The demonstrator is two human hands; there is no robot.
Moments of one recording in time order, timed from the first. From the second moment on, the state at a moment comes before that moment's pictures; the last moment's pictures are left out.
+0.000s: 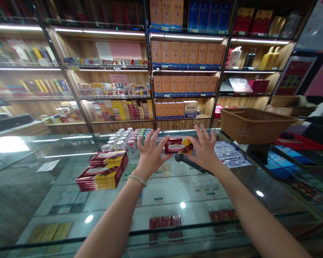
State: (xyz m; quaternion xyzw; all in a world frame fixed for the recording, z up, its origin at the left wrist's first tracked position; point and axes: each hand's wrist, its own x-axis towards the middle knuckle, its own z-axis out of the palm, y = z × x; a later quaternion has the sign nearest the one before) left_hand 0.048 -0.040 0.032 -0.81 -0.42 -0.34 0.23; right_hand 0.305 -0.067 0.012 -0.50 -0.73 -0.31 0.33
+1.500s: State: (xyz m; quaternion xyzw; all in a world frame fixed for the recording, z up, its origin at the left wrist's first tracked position) left_hand -0.181 -0.064 0.122 -0.83 -0.50 -0.12 0.20; right_hand 0.108 -0.058 0.061 -0.40 -0.84 -0.14 0.33
